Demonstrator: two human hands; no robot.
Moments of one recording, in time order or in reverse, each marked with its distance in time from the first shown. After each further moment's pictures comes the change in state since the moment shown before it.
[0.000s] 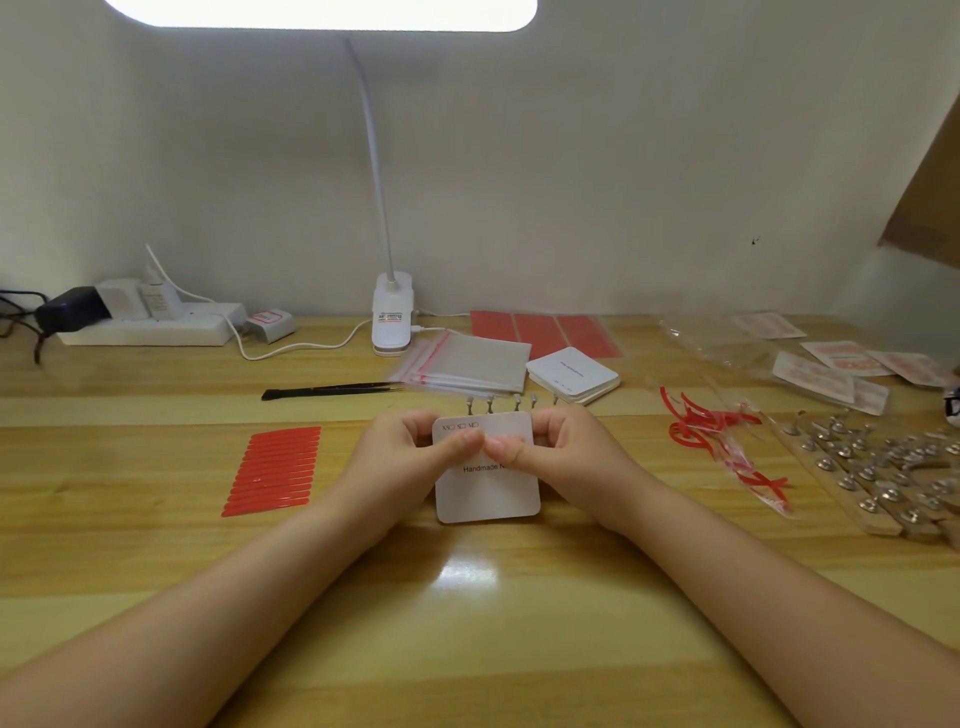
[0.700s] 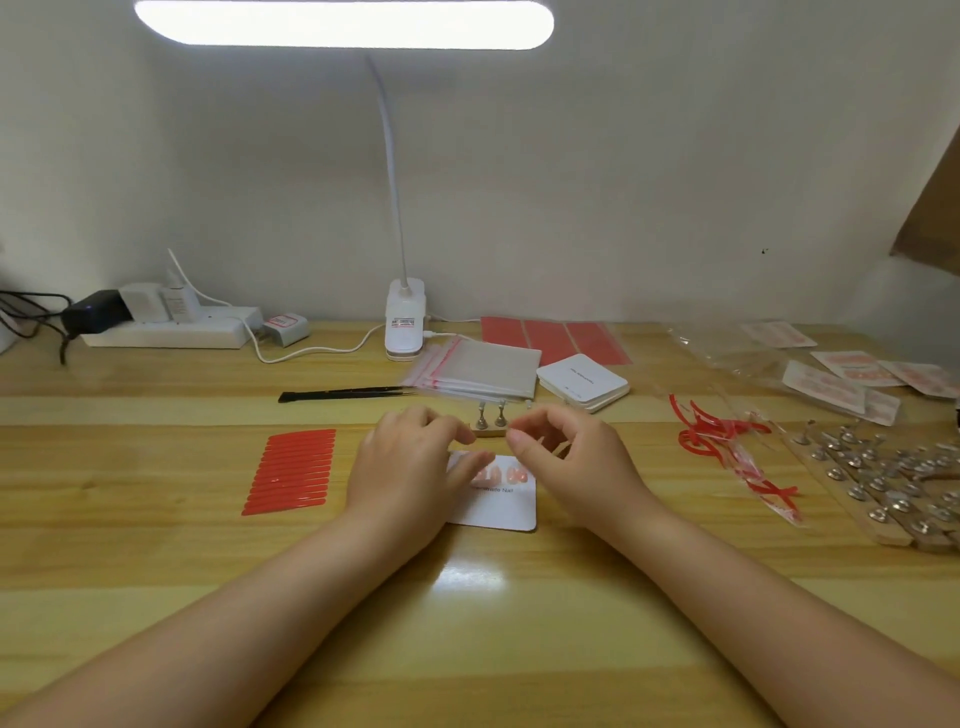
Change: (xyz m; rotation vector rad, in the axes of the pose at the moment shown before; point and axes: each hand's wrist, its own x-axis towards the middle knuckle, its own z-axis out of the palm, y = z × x) left_hand 0.000 -0.007 0.001 1.049 0.211 0.198; right_hand -0.002 0.004 0.010 -0.485 0.336 -0.132
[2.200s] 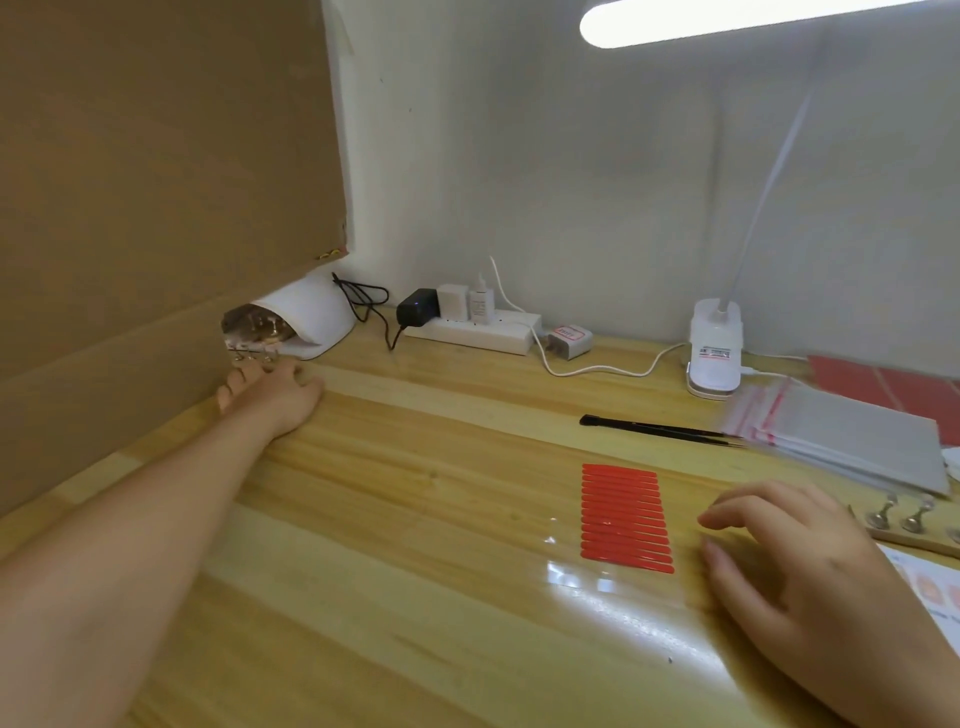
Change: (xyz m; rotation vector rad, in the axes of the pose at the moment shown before) left_hand -0.011 -0.424 -0.160 0.390 0.021 -0.970; right_hand 0.013 -0.050 0.105 -0.466 -0.012 -0.584
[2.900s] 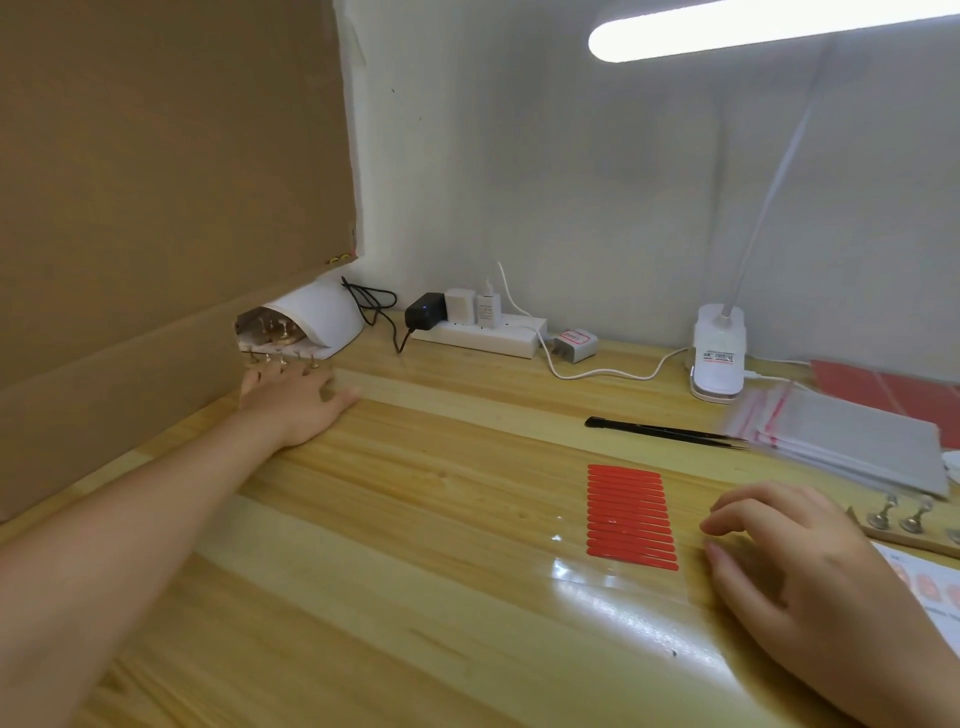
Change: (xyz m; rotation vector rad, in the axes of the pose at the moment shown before) left_hand -0.021 0.002 -0.012 0.277 0.006 0.309; right_hand -0.002 0.001 0.001 0.015 -0.002 -0.015
